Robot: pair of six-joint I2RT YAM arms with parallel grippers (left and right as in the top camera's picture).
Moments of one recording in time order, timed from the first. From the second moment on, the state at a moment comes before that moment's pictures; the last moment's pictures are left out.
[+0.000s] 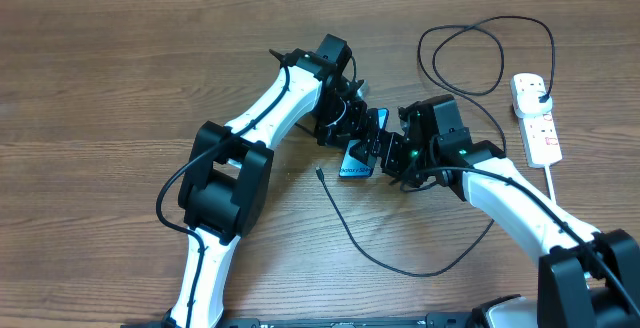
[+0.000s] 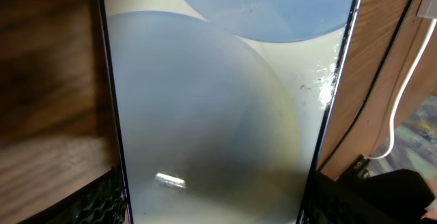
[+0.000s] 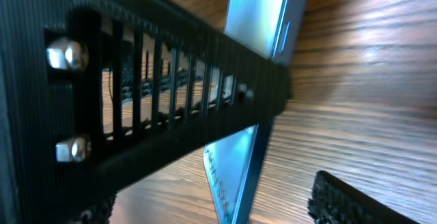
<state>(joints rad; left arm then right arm) -0.49 2.28 1.82 -1.00 0.63 -0.31 0.32 1.55 0.85 -0.34 -0.52 0.69</state>
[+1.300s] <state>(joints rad) -0.43 2.30 1.84 -0.94 0.99 -0.21 0.23 1.58 0.80 -0.10 -0.63 0.76</state>
